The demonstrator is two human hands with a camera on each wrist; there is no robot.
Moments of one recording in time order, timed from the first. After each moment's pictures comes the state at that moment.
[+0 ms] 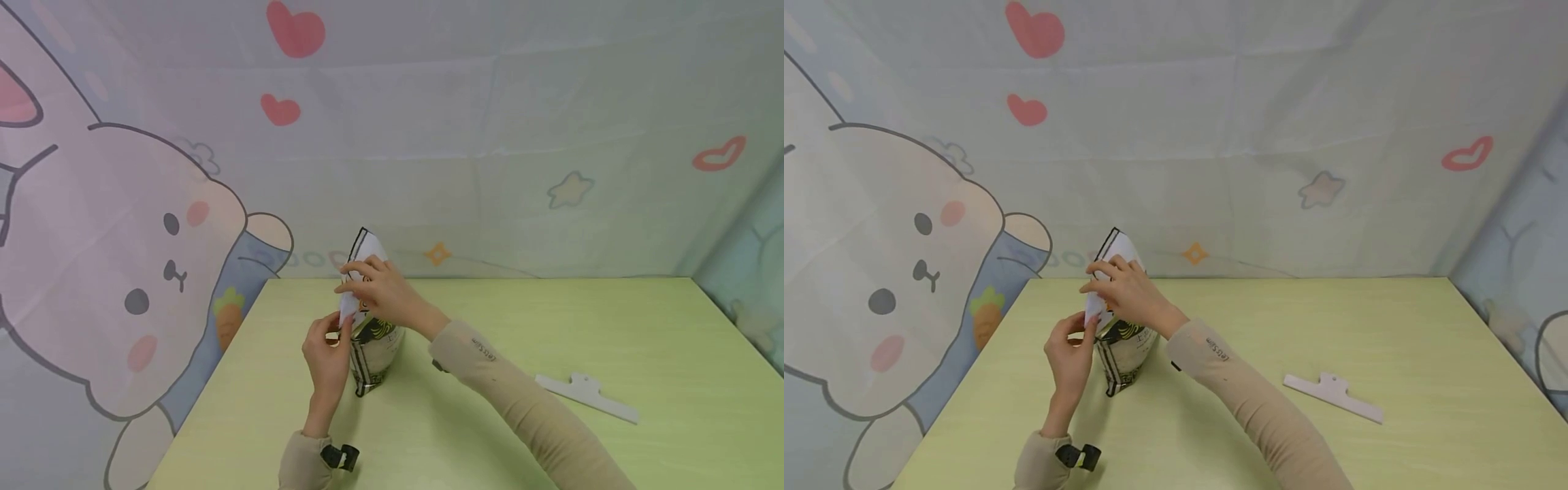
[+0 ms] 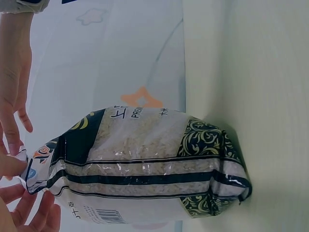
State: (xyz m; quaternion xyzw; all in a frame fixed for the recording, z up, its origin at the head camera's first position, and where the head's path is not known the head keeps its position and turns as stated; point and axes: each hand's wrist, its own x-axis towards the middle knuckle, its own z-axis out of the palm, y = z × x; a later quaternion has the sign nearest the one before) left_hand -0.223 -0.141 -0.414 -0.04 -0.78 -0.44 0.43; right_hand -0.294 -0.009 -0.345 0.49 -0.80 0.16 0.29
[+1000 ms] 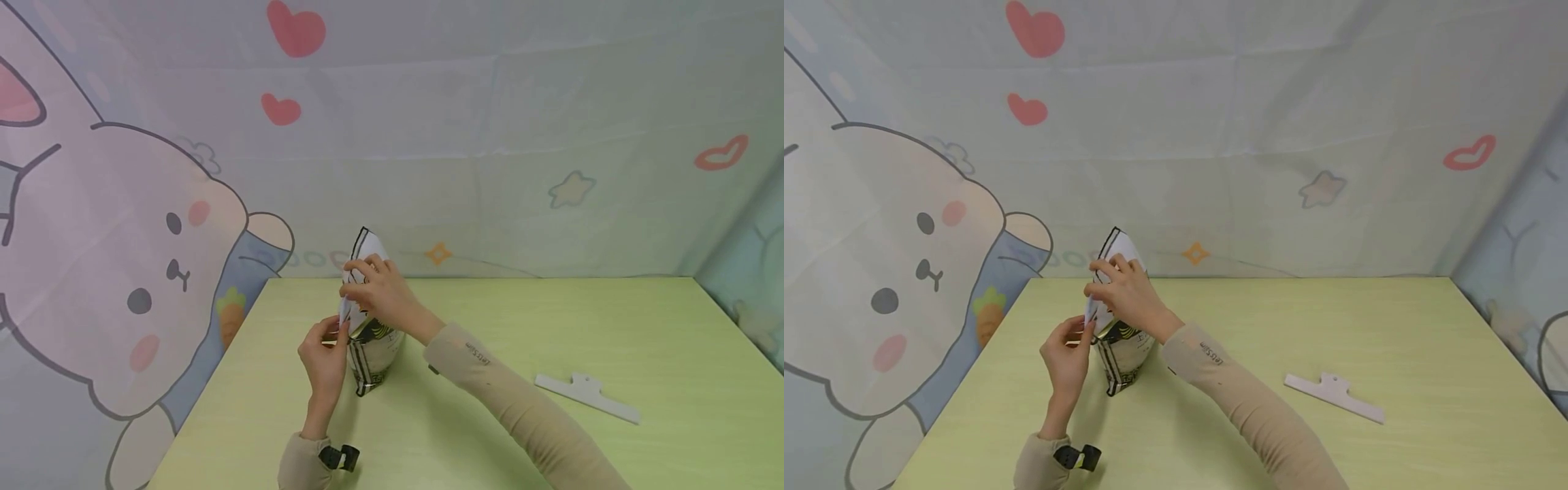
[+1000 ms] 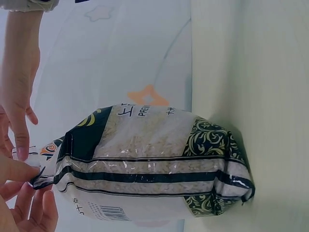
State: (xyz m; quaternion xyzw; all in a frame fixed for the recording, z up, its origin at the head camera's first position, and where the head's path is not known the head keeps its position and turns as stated) left_hand -0.219 -0.145 -0.415 -0.01 -0.78 -0.46 0.43; right_hand -0.293 -0.017 -0.352 0.44 -0.81 0.10 0.37
